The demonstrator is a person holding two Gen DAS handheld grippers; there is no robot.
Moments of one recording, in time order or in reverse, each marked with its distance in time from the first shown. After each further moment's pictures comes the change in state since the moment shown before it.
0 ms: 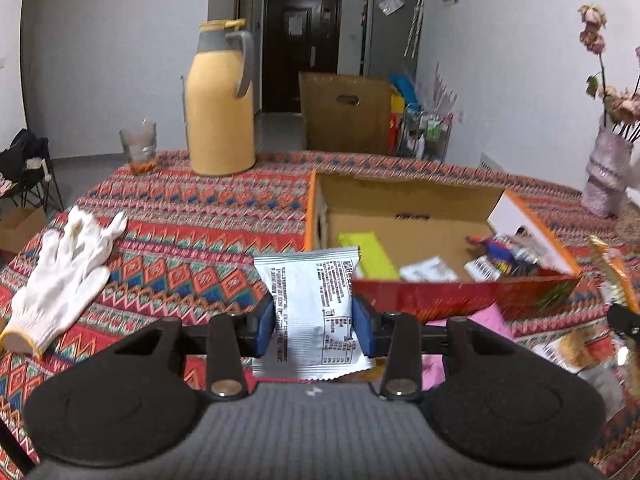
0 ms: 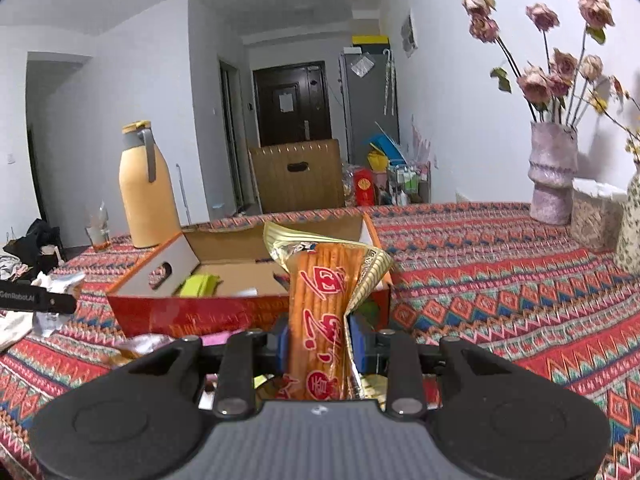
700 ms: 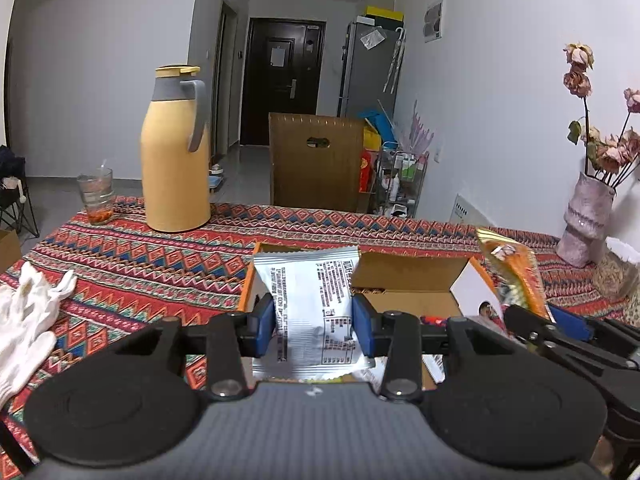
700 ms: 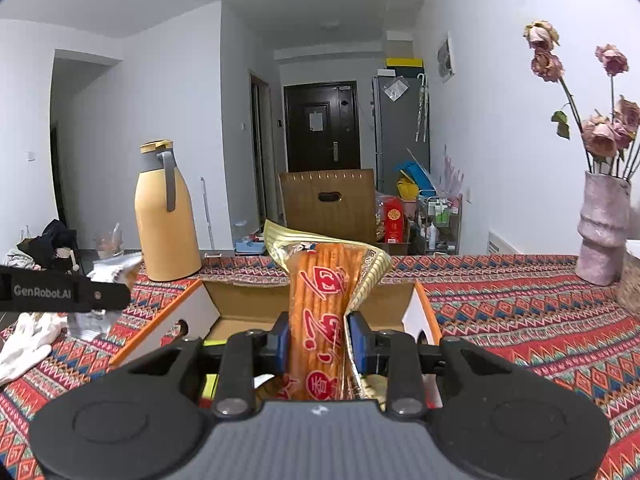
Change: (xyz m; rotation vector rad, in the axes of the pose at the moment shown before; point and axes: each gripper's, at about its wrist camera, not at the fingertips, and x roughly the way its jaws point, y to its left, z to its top) left arm 0.029 -0.041 0.059 -0.026 -0.096 -0.073; right arm 0.074 0.031 0.065 -0.063 -0.051 0.062
